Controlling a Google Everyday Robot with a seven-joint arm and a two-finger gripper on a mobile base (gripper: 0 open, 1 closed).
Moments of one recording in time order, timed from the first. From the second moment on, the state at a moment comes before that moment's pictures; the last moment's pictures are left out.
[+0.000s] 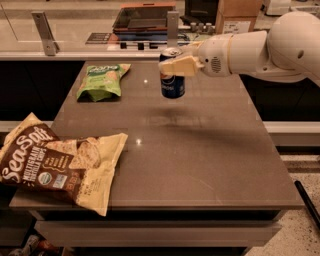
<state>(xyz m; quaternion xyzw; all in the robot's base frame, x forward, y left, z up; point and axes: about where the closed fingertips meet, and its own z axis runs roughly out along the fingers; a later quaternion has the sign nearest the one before) 0.641 -0.039 0.971 -0.42 0.69 0.28 0.52</state>
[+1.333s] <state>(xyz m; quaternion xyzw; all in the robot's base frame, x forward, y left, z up) 0.546 -0.009 0.949 -0.45 0.67 0.28 0.52</state>
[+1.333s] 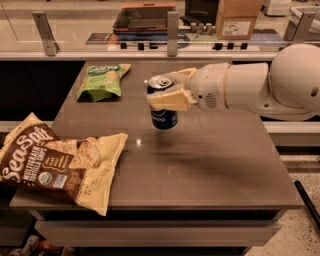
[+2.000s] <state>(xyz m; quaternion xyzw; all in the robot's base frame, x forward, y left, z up) 0.504 0.005 0.925 -0.45 0.65 0.29 0.53</state>
